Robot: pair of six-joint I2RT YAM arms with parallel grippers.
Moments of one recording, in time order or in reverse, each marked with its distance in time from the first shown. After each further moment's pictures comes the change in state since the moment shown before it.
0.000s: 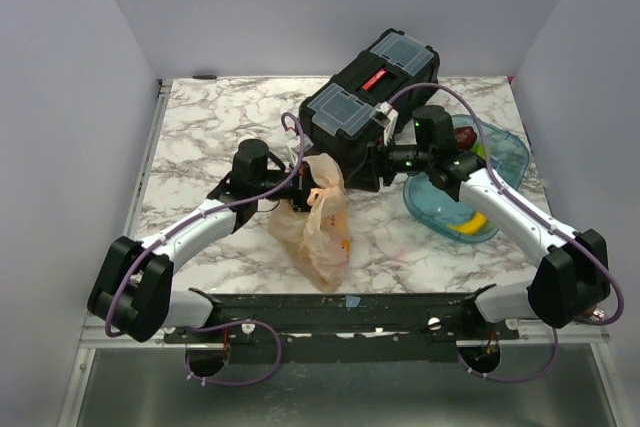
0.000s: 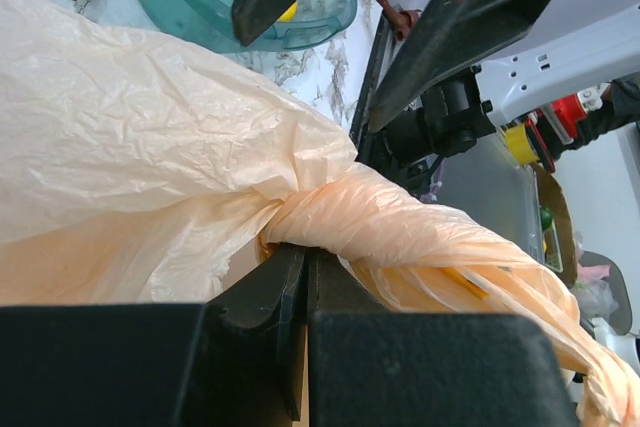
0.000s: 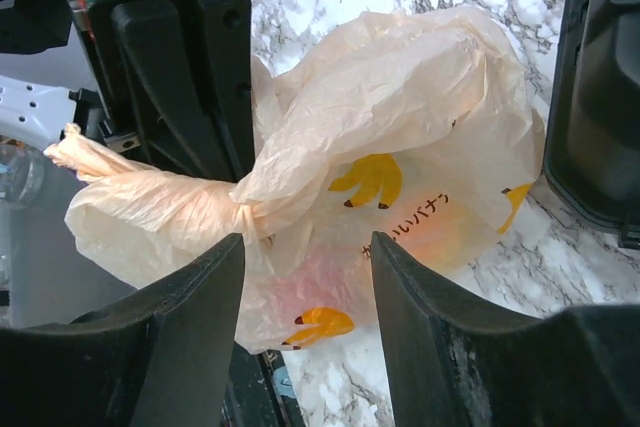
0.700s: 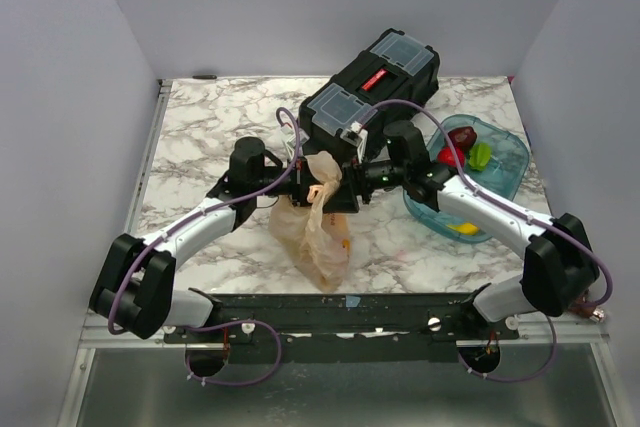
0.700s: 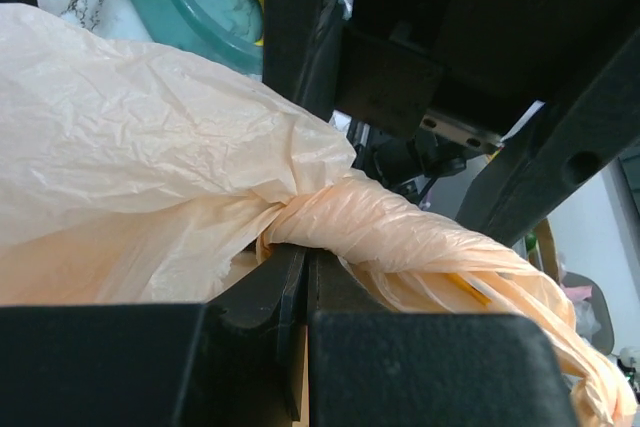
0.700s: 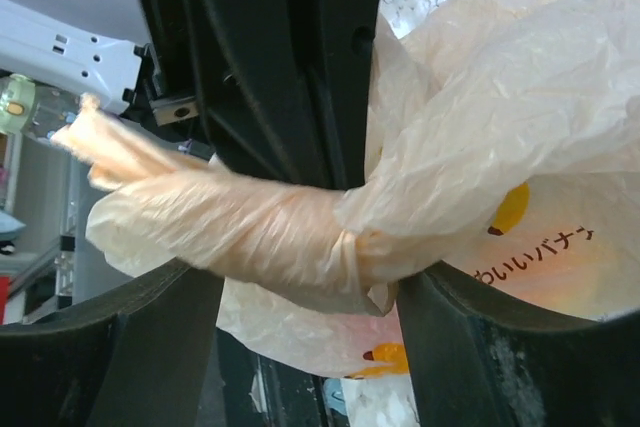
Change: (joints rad) left arm 0.026 0.013 0.000 0.075 0.004 -0.076; right arm 0.147 0.062 -0.071 0.150 -0.065 0.105
